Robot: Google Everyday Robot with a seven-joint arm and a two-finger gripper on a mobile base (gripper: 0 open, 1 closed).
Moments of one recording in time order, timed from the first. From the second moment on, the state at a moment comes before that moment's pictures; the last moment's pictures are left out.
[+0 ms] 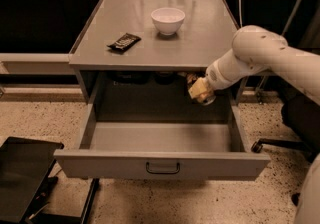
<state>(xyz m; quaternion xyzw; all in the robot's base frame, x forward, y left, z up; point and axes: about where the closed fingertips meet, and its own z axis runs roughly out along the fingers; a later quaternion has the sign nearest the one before) 0.675 -0.155 0.729 -0.23 0.93 0.15 0.23</state>
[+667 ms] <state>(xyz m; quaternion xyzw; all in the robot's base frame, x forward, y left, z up) 0.677 -0.160 0.751 -0.24 0.93 0.15 0.24</state>
